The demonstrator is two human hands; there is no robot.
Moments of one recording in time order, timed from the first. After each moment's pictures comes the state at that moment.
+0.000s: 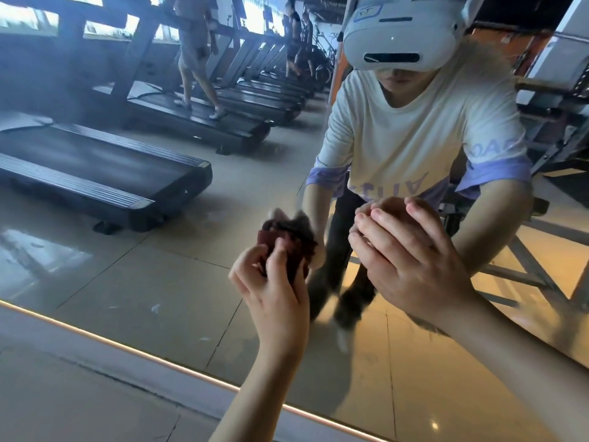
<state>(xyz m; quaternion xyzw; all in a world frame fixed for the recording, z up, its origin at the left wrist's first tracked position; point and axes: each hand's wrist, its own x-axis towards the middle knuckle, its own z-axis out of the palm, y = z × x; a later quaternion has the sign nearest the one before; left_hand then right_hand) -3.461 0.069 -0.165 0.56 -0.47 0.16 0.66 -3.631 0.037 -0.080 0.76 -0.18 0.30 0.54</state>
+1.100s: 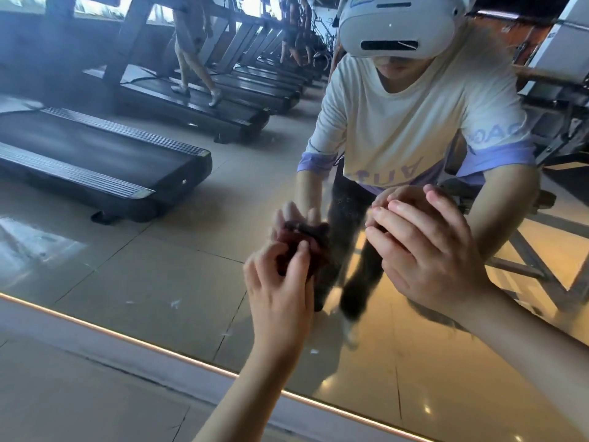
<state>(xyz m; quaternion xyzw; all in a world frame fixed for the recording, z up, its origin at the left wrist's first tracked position) -3.404 0.072 -0.184 0.55 -0.56 0.17 0.59 -3.590 0.032 -0.081 0.79 -0.18 0.30 0.50</state>
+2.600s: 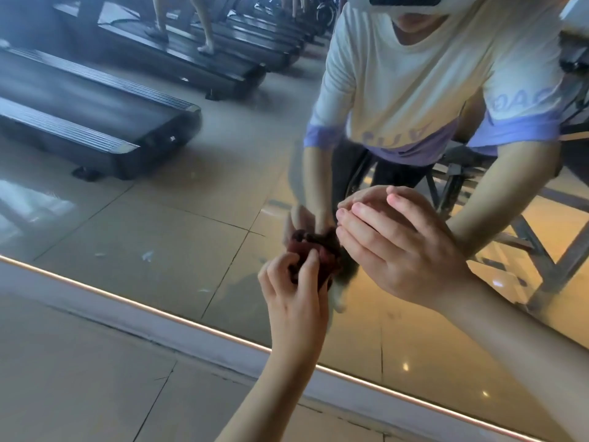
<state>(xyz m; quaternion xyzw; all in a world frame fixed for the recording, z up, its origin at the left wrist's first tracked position) -3.464 0.089 -0.266 0.56 -0.56 0.12 0.60 -3.605 0.038 -0.140 0.82 -0.14 0.18 0.52</state>
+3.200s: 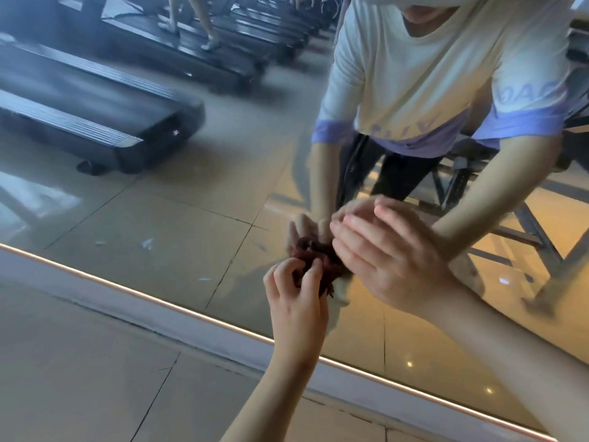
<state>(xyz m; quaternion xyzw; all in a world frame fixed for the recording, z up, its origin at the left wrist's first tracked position) -3.477 0.095 -0.298 0.57 -0.57 0.08 0.58 -3.609 0.044 -0.177 0.85 -0.16 0.20 0.46</state>
